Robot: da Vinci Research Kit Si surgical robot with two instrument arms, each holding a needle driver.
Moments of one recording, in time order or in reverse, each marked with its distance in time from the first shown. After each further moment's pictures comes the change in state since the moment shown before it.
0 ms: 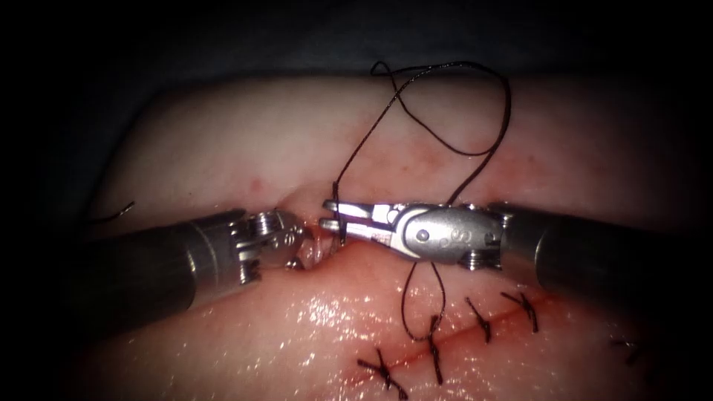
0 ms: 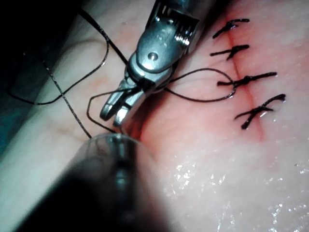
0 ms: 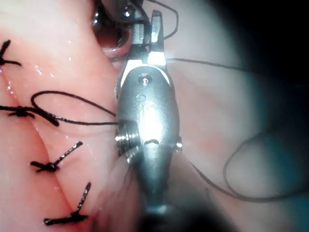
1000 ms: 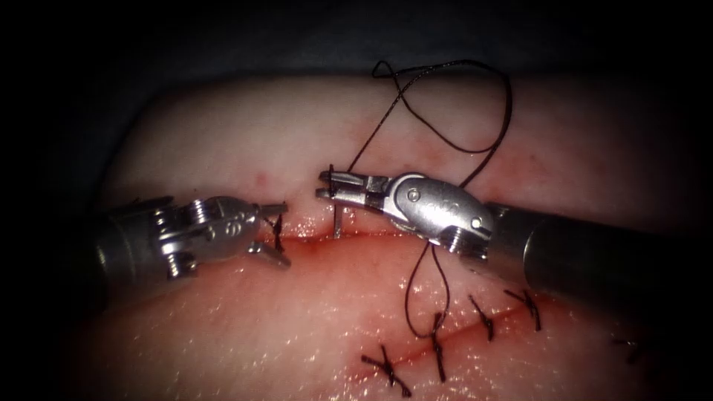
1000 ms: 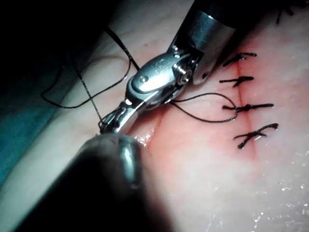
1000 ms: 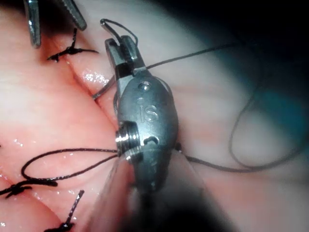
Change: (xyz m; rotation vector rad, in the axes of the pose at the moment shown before) right arm -0.002 0.003 0.001 0.000 -0.132 0.366; left arm 0.001 0.004 -0.011 0.333 0.212 -0.056
